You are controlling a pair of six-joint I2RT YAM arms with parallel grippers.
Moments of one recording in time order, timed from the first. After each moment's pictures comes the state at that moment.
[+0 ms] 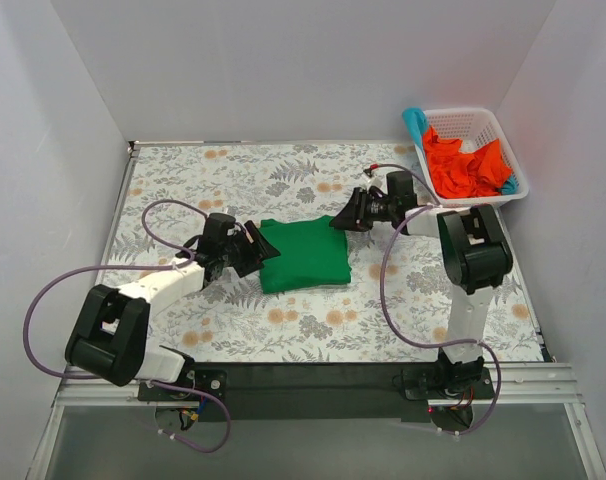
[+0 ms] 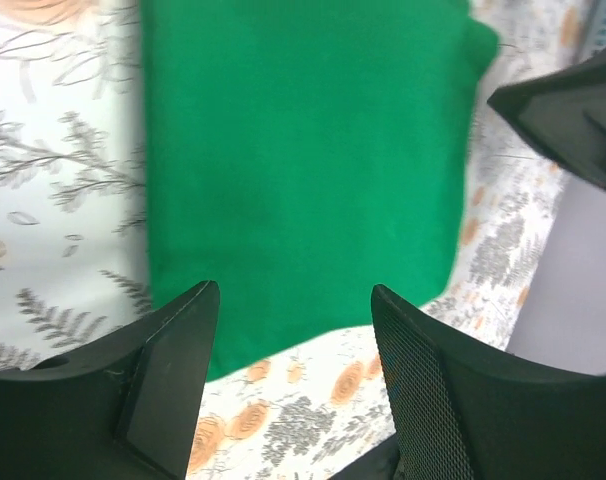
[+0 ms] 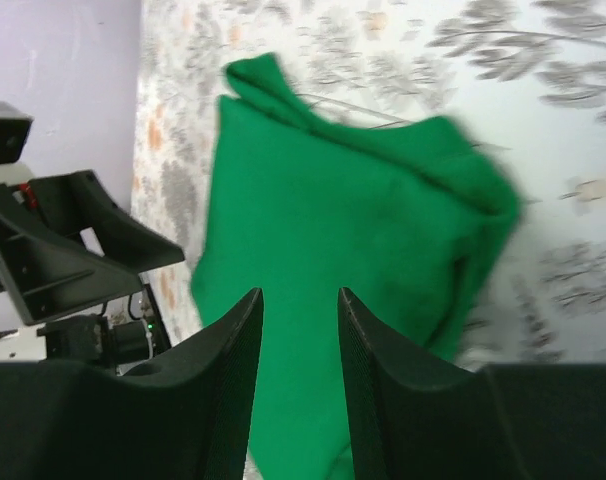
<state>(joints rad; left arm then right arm) -0.39 1.39 0.65 -0.01 0.23 -0.92 0.27 2.04 1.15 0.25 -0.88 0.62</state>
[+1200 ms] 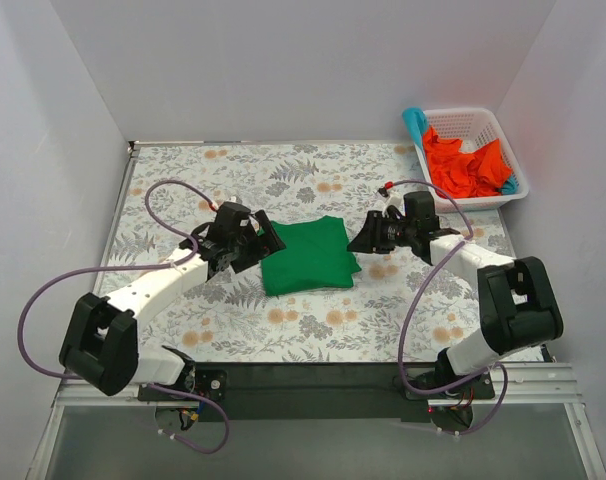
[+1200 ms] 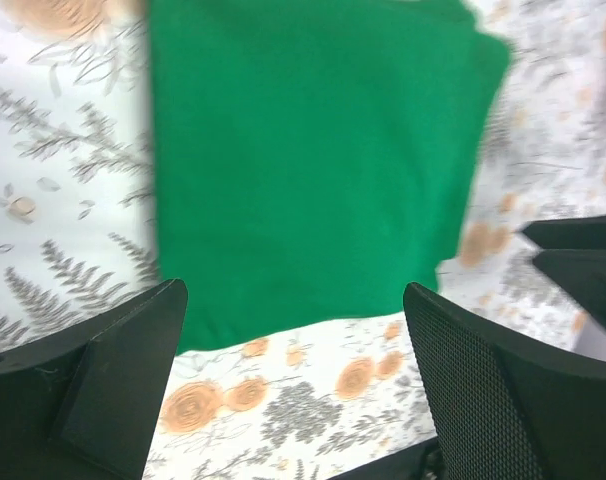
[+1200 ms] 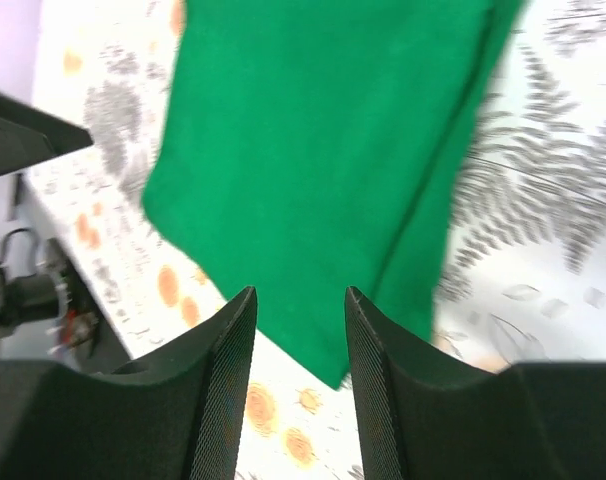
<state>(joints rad) -0.51 1.33 0.85 -0.30 0.01 -0.90 0.28 1.54 0.78 0.05 -0.71 0.38</state>
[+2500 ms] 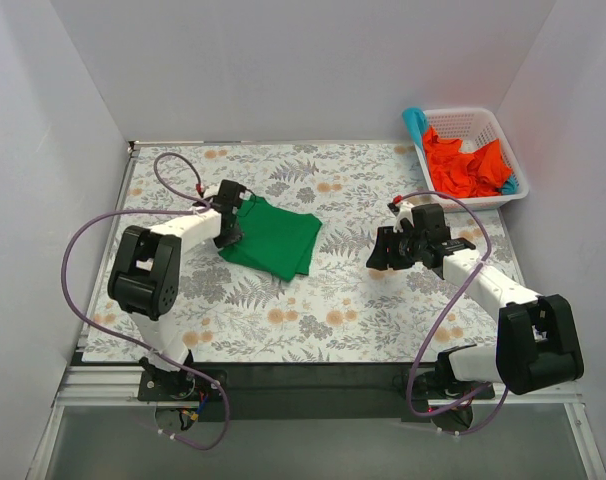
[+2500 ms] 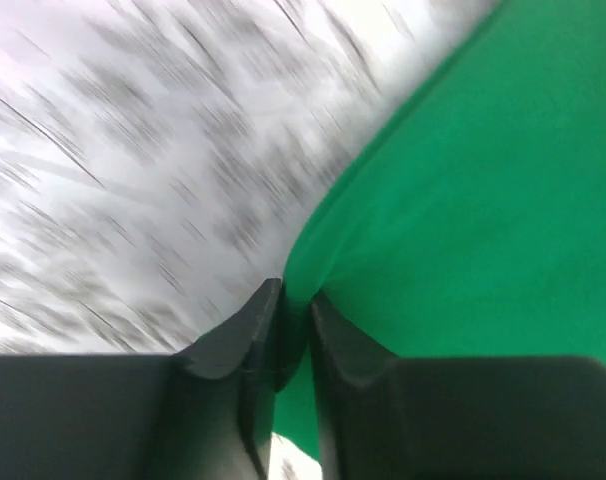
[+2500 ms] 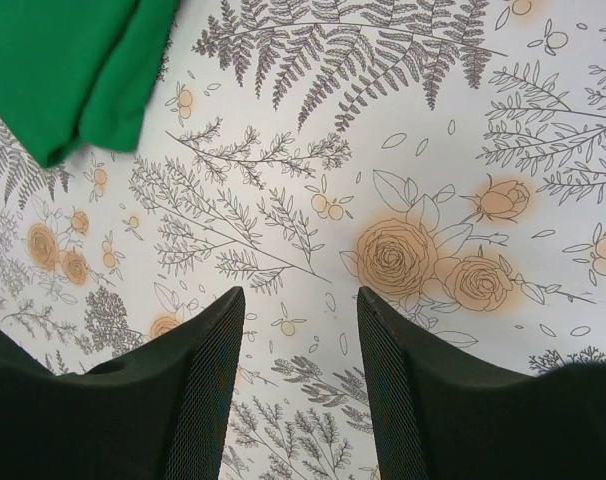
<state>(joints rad) -0.34 1.78 1.10 -0.44 -0.34 -0.69 0.28 1.30 0.72 -0.28 -0.42 0.21</state>
